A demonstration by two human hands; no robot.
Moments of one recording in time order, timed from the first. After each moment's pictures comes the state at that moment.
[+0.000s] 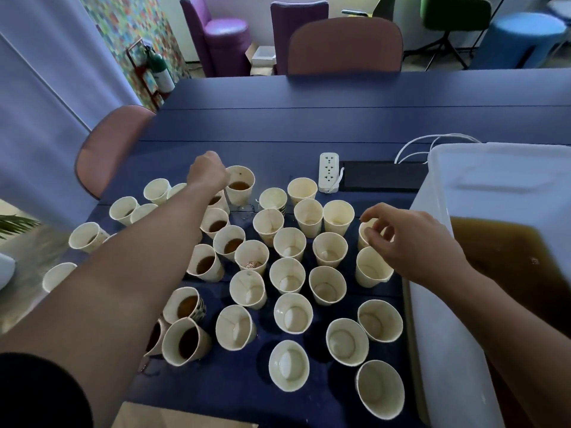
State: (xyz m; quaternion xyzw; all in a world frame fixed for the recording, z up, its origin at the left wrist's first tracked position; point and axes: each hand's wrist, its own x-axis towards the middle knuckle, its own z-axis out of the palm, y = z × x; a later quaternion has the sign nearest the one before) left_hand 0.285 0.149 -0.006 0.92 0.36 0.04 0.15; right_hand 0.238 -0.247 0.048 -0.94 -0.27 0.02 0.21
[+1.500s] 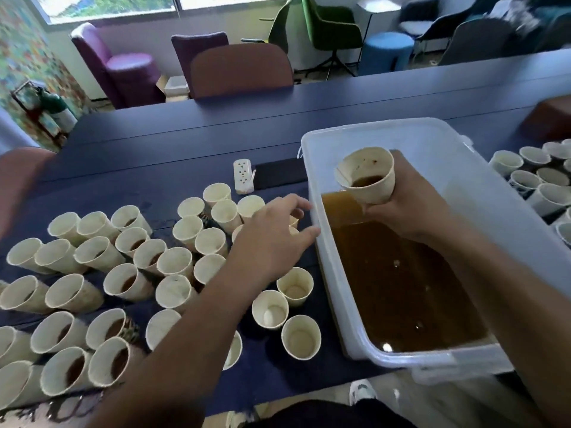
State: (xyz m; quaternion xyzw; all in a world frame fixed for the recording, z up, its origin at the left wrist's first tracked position) left_hand 0.127 -0.178 0.102 0.94 0.00 -0.01 0.35; right_hand 0.196 -0.399 0.099 -0.91 -0.13 -0.02 0.39
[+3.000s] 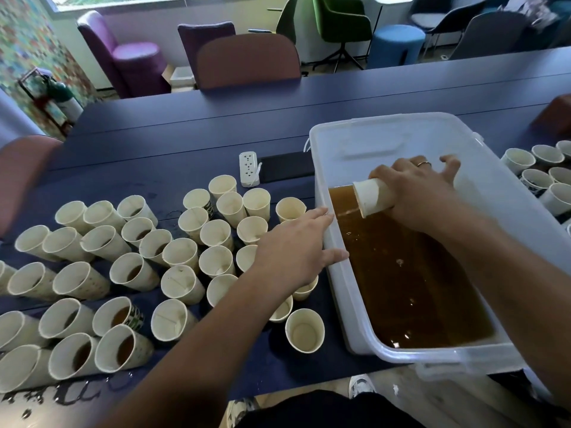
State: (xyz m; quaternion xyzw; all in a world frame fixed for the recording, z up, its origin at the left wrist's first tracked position) left_hand 0.128 -0.197 0.081 0.97 -0.08 -0.13 0.17; right_hand 0.222 -0.410 0.080 -0.99 -0.15 -0.06 -0.04
